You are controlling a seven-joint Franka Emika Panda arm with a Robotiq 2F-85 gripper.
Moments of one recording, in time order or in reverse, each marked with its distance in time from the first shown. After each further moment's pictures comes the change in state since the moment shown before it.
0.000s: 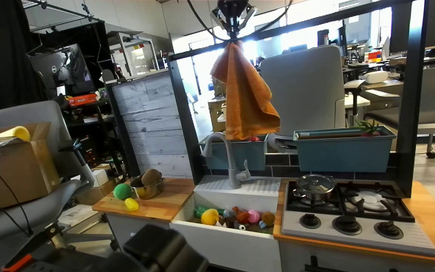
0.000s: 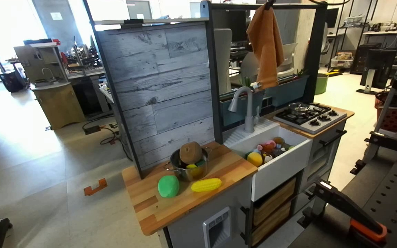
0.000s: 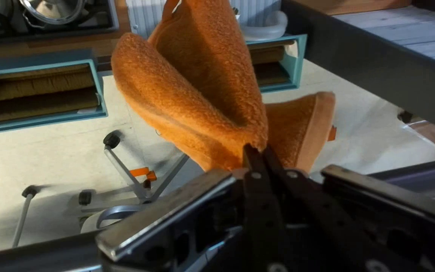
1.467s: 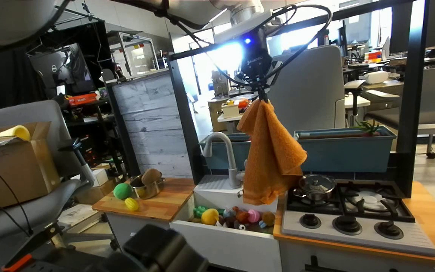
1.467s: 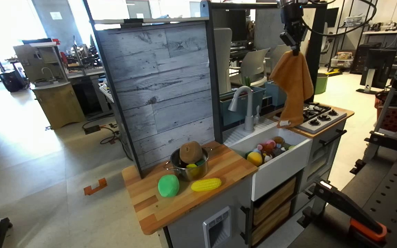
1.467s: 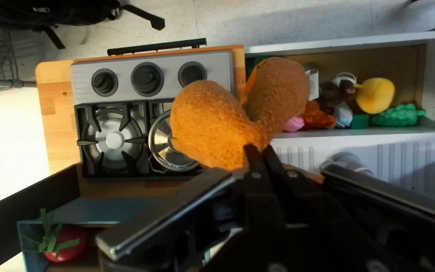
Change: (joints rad) arm 0.064 0.178 -0.191 -0.037 -0.274 -0.112 -0.031
